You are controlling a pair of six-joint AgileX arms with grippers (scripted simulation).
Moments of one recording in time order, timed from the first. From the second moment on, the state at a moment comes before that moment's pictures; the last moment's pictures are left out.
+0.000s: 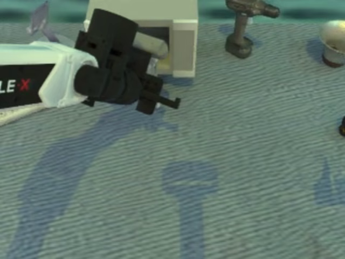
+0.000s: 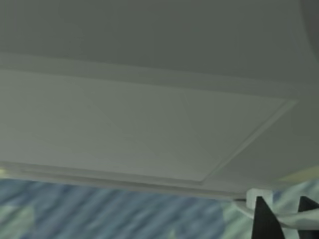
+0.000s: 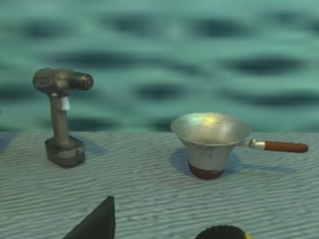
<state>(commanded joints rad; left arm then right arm) -0.48 1.85 1.17 -0.18 0.05 0.02 0.00 0.00 0.00 0.00 0.00 0.00</state>
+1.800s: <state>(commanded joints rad) -0.45 1.82 1.13 -0.18 0.10 0.08 0.00 0.00 0.00 0.00 0.00 0.00</state>
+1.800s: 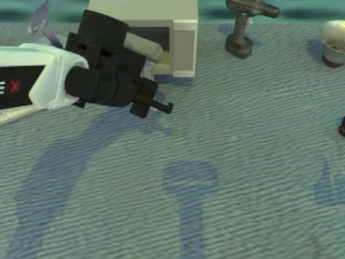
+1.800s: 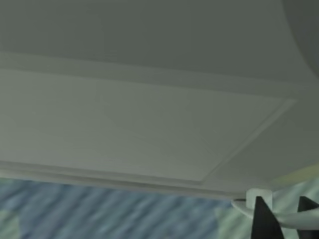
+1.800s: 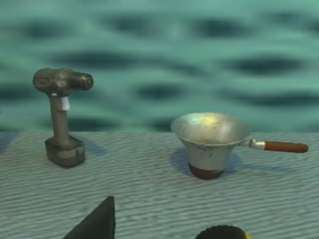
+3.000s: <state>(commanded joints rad) -0.45 1.82 1.12 -0.18 0.13 0.10 0.00 0.00 0.00 0.00 0.00 0.00</state>
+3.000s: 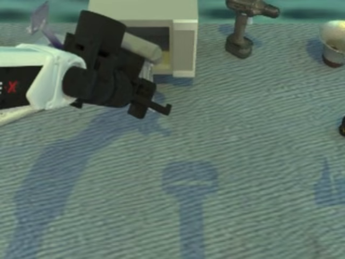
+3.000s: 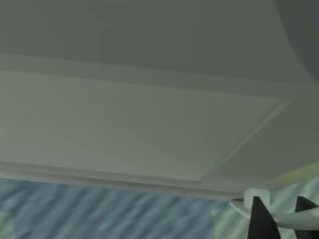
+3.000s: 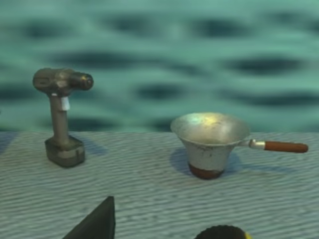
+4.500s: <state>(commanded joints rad) -0.42 1.80 1.10 -0.18 0.16 0.15 0.00 0.00 0.00 0.00 0.00 0.00</state>
